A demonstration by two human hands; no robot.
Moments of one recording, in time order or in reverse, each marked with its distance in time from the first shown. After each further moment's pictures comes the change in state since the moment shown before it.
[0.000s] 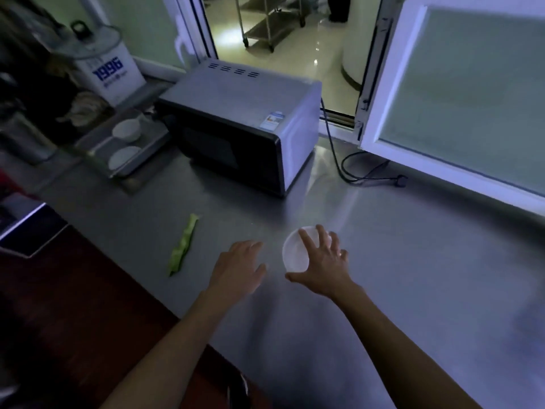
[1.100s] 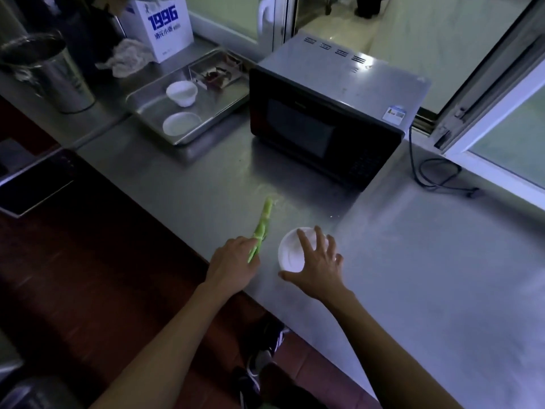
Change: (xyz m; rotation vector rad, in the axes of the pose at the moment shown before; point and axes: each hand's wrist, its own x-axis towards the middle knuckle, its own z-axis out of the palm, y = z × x) left_hand -0.030 -0.269 -0.009 -0.205 0.093 0.012; right_hand 0.036 -0.246 0.106 -0.089 0.011 0.042
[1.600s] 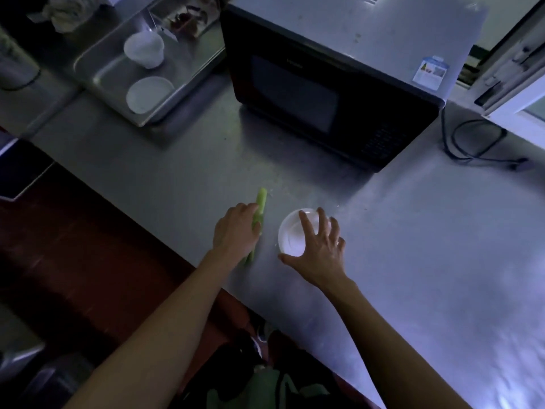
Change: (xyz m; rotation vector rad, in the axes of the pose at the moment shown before) left_hand 0.122 -0.003 0.025 0.056 -0.040 -0.089; right_hand 0.073 0.021 0.030 0.080 -0.042 0.076
